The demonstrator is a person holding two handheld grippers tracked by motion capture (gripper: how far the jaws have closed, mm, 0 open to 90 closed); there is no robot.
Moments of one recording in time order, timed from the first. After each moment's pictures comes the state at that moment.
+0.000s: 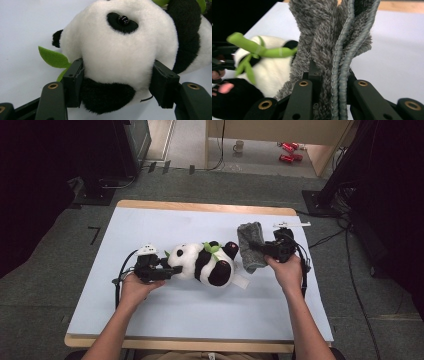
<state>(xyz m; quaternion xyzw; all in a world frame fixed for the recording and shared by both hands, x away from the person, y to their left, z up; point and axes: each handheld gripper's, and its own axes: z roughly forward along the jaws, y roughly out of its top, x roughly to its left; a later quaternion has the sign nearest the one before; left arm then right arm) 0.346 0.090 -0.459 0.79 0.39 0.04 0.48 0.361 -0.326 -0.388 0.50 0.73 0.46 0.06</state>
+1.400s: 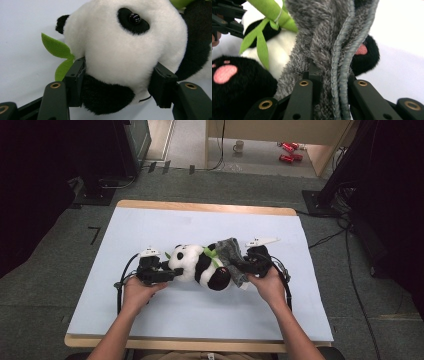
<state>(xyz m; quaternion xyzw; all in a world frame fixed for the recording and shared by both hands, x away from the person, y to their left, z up) 0.340 0.083 -0.462 0.78 0.43 0.03 0.46 0.335 -0.270 -0.425 0.42 0.80 0.42 0.08</state>
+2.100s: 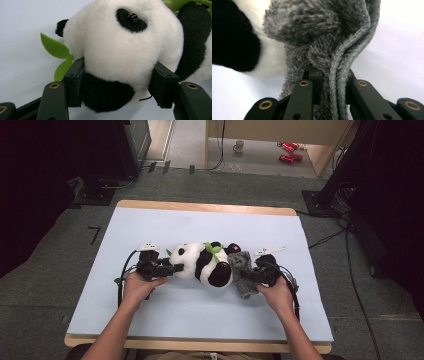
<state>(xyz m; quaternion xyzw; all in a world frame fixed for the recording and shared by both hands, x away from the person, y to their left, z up) 0.354 0.084 -0.458 0.77 0.43 0.01 0.46 0.322 -0.298 -0.452 0.47 0.80 0.36 0.05</state>
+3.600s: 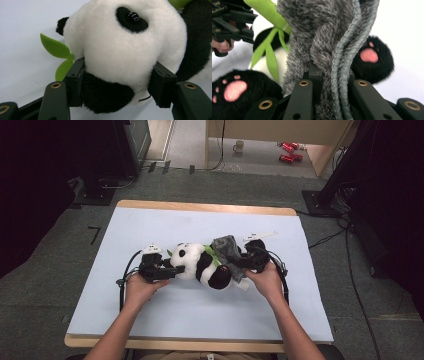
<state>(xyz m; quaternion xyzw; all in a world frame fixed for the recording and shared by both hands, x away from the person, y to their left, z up) 0.348 0.079 -0.461 0.78 0.42 0.03 0.46 0.352 -0.266 -0.423 0.43 0.80 0.43 0.03</state>
